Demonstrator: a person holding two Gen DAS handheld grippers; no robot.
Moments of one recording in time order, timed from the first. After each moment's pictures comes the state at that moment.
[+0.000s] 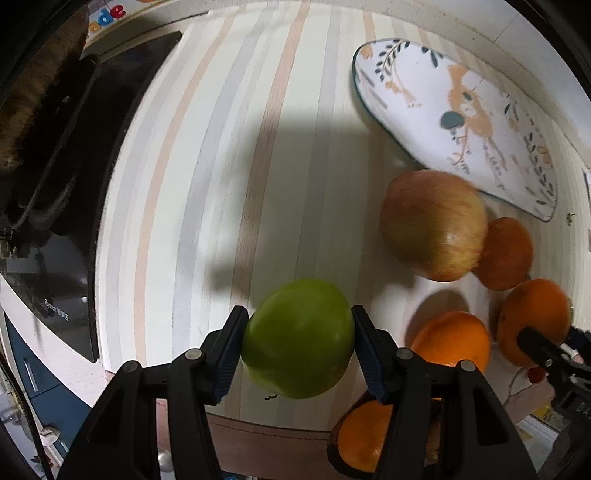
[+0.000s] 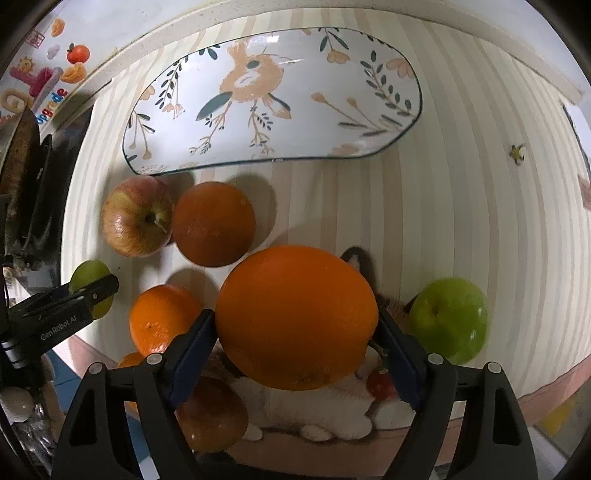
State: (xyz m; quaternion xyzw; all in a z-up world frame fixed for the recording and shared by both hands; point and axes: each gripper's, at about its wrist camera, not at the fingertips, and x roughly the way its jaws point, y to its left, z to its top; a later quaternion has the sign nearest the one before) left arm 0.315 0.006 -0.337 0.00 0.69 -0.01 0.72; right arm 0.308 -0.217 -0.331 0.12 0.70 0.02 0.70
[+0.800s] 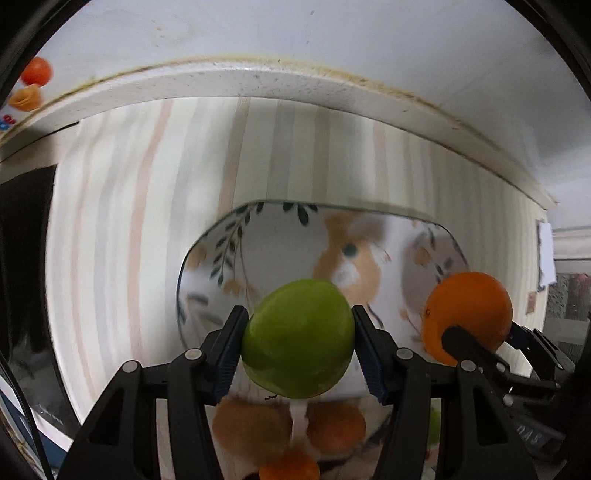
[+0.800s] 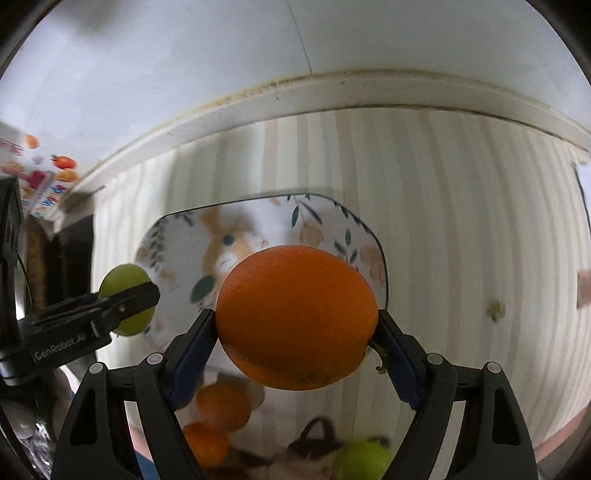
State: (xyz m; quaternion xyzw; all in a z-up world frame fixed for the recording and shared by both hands) left arm 0.490 -0.091 -0.303 -0.04 0.70 -0.09 0.70; right arm 0.451 -0.301 -0.294 0.16 0.66 0.02 0.73
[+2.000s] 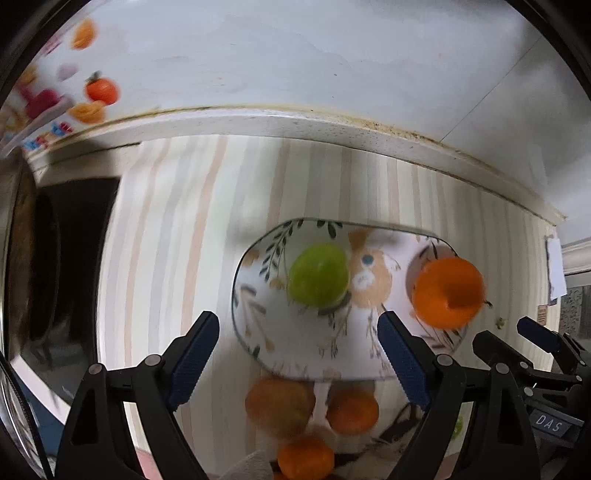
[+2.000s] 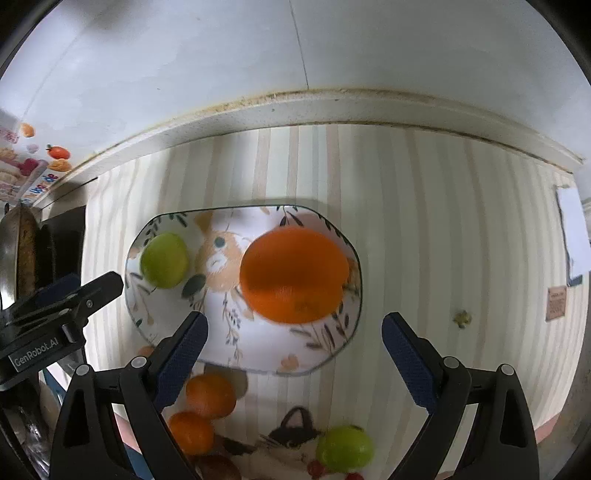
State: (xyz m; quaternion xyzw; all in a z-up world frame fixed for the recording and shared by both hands) left arm 0.448 -0.064 -0.216 -0.02 0.65 -0.04 0.76; right arm 0.440 -0.301 -0.257 0.11 0.67 0.00 0.74
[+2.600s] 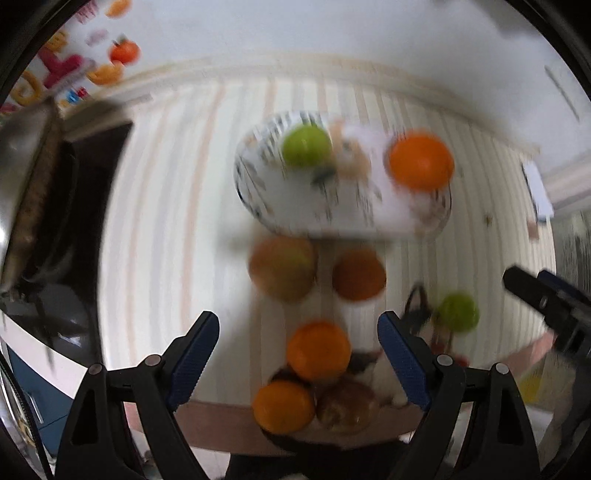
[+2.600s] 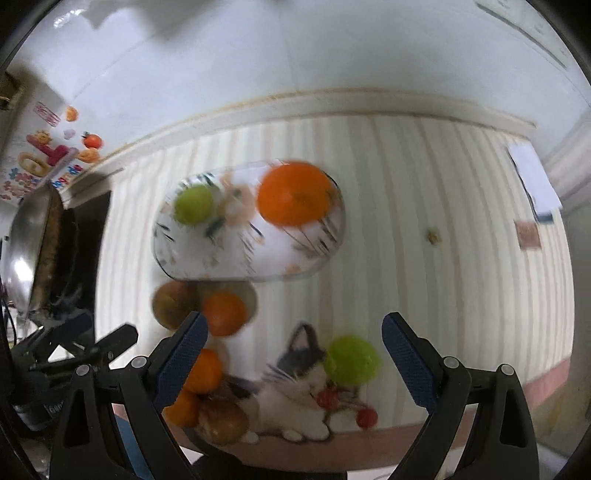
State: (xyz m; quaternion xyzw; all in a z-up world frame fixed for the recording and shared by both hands) left arm 0.332 -0.067 -0.238 0.02 0.67 -0.09 0.73; right arm 0.313 -0.284 -0.202 0.13 0.63 -0.03 0.77
